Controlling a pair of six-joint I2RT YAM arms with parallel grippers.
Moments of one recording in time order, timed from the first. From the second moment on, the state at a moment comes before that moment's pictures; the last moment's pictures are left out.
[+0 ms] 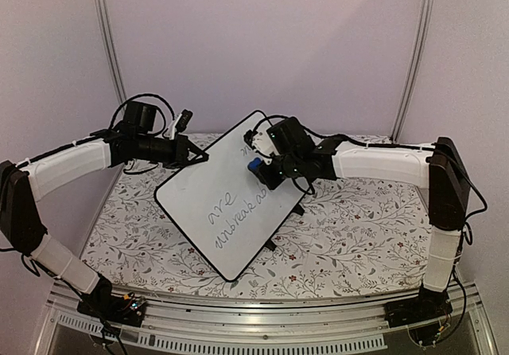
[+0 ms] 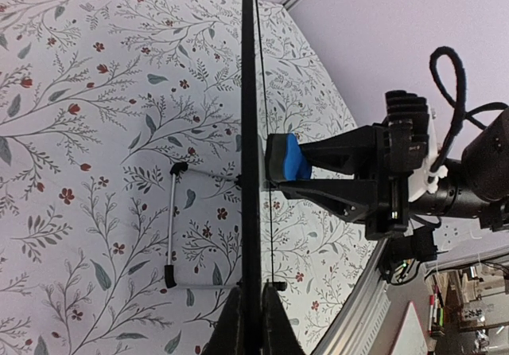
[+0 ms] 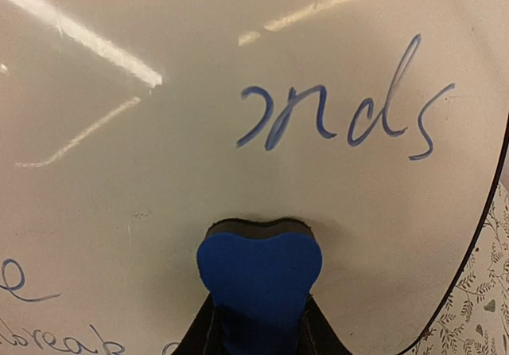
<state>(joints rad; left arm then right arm) -0.38 1.47 1.13 -0.31 0.64 -0.37 0.89 1.95 1.55 -0.28 0.15 -0.06</state>
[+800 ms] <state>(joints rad) -0.38 1.47 1.13 -0.30 0.64 -0.36 0.88 2.04 1.77 -0.30 0.17 -0.09</state>
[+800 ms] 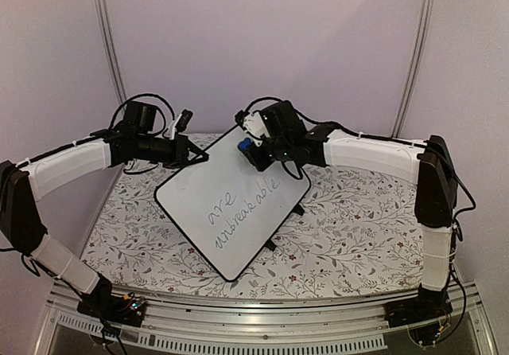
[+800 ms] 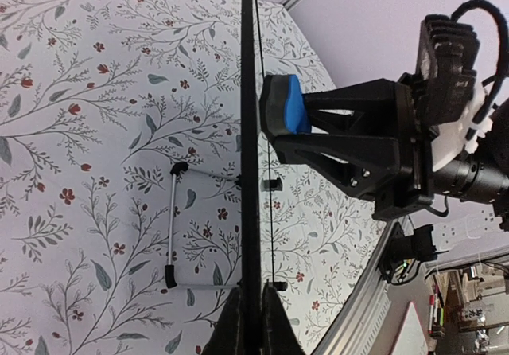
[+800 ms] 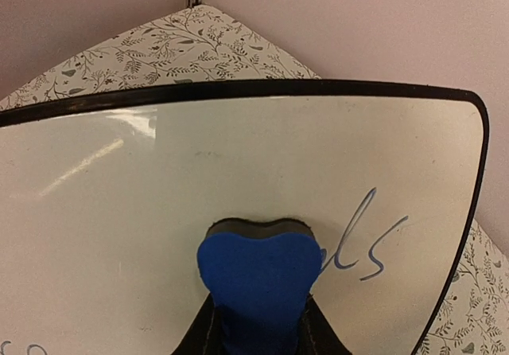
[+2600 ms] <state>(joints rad) -0.38 1.47 1.13 -0.30 0.64 -0.37 0.87 1.98 1.65 -0.30 0.14 -0.07</state>
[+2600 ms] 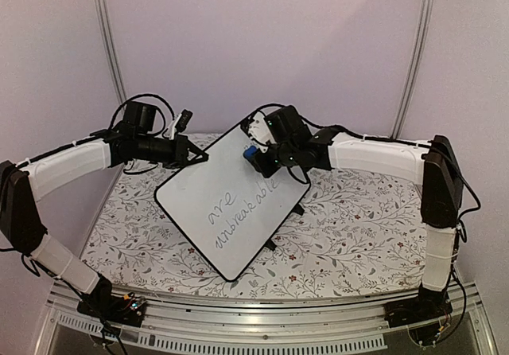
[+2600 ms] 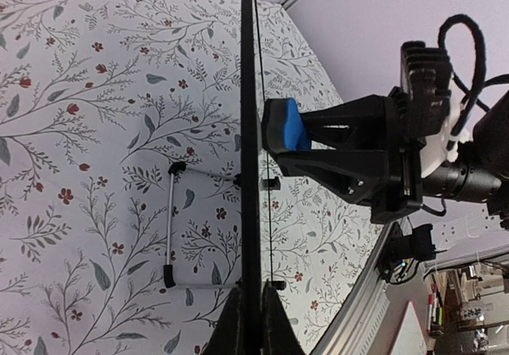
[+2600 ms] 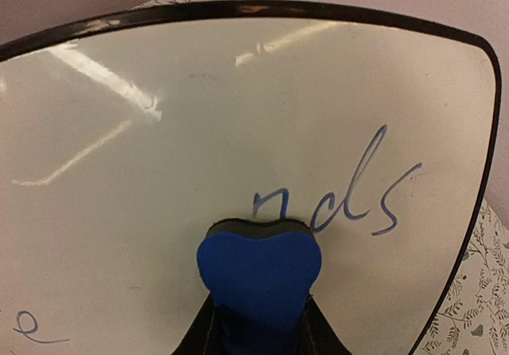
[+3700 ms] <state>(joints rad) -0.38 1.47 1.13 -0.31 0.64 -0.37 0.85 1.96 1.55 -0.26 0.04 -0.05</state>
